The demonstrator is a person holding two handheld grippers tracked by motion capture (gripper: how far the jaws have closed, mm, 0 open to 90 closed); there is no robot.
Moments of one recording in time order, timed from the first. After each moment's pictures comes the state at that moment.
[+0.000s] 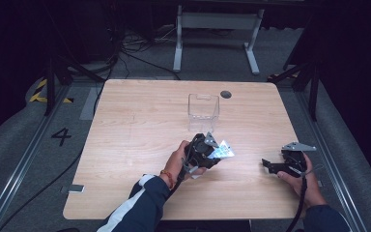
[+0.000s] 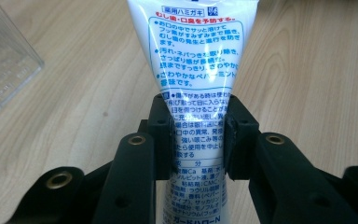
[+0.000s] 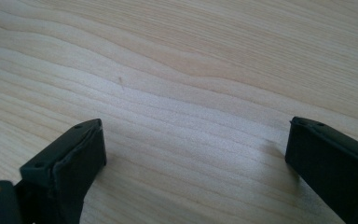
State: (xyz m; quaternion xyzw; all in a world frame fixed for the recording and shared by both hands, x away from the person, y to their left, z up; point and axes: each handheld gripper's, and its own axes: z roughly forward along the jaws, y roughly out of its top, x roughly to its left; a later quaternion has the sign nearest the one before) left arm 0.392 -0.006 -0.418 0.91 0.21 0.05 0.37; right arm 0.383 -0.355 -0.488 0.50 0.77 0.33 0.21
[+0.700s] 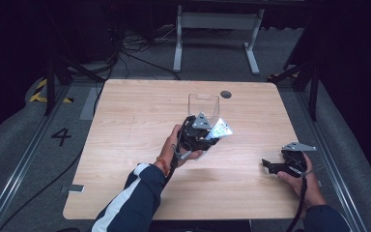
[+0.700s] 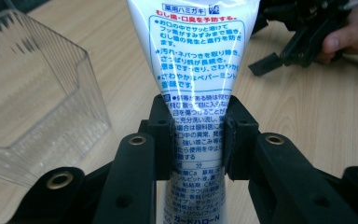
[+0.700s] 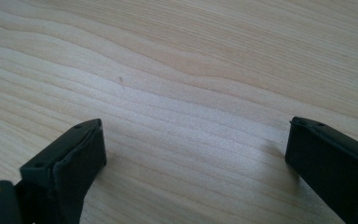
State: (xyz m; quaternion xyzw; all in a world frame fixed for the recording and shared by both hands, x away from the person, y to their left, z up) left arm 0.414 0.013 -0.371 0.87 0.21 0.09 0.44; right arm 0.383 -0.355 -0.488 0.50 0.77 0.33 0.21
